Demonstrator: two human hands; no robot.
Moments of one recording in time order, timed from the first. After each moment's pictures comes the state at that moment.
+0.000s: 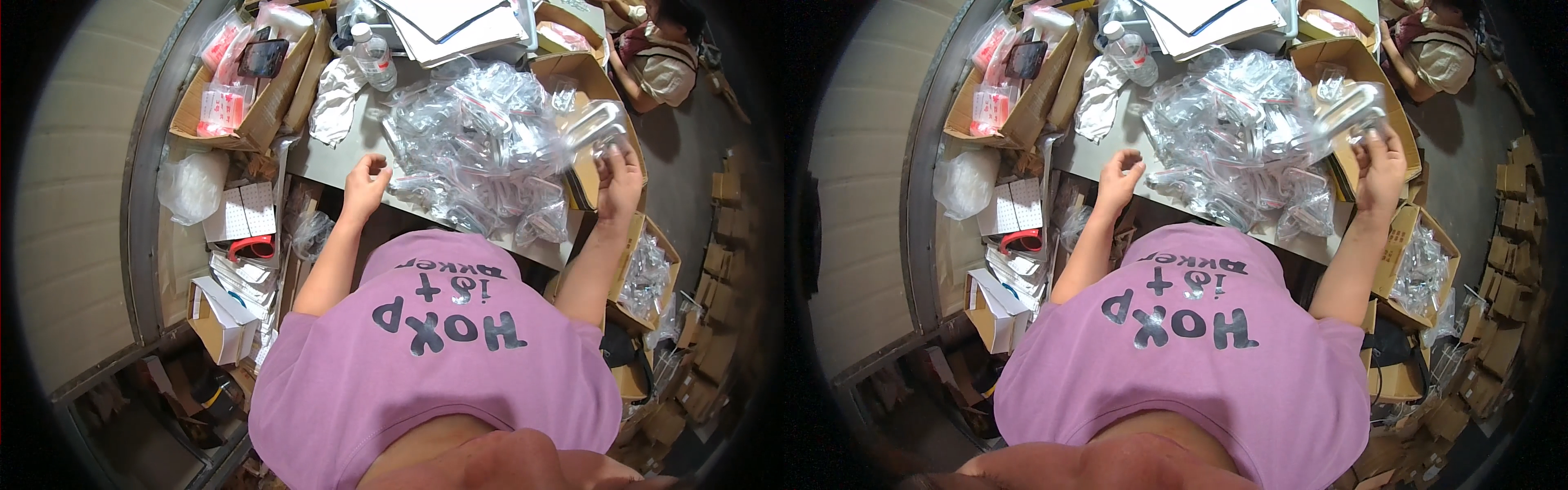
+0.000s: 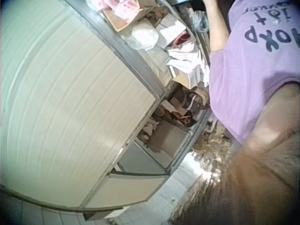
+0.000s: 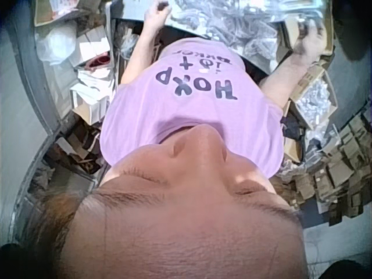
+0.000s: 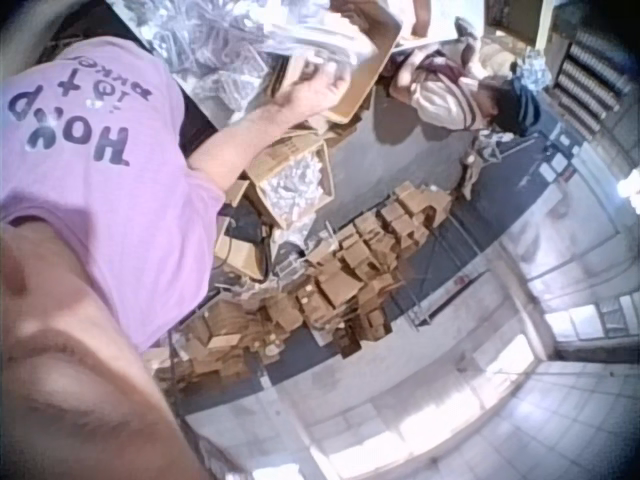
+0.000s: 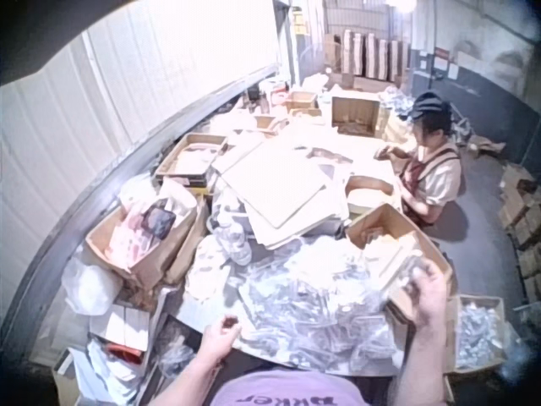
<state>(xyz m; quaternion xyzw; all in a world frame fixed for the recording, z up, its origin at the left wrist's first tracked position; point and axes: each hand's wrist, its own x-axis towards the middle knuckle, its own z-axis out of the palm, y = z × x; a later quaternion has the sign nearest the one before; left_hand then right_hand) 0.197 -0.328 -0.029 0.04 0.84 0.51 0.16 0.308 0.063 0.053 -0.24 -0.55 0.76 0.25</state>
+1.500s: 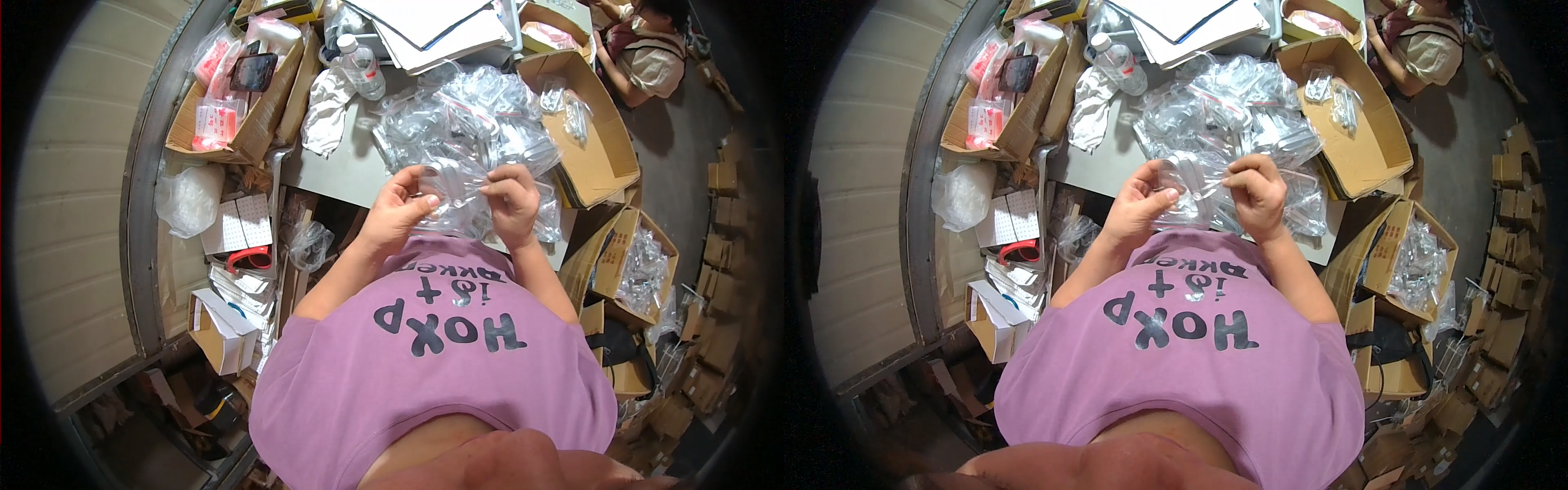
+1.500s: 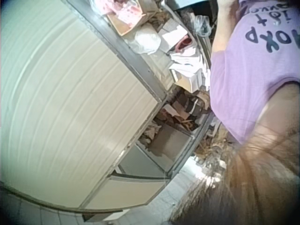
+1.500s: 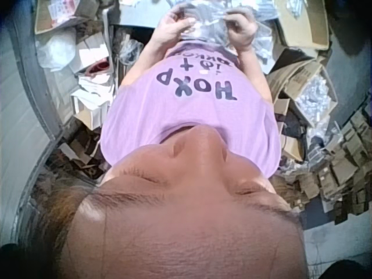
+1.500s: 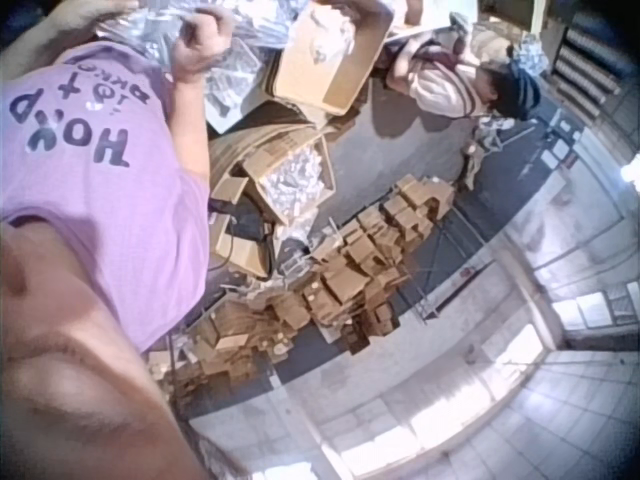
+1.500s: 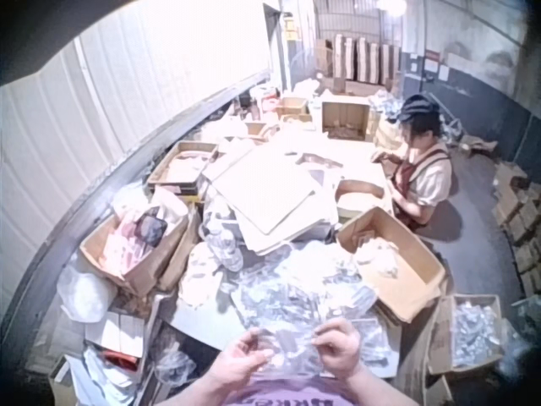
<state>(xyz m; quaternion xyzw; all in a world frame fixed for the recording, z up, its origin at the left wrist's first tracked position) 0.246 -0.271 0.053 0.00 0.47 0.81 0.35 0.301 -0.082 0.043 0.08 -0.79 0.50 0.34</state>
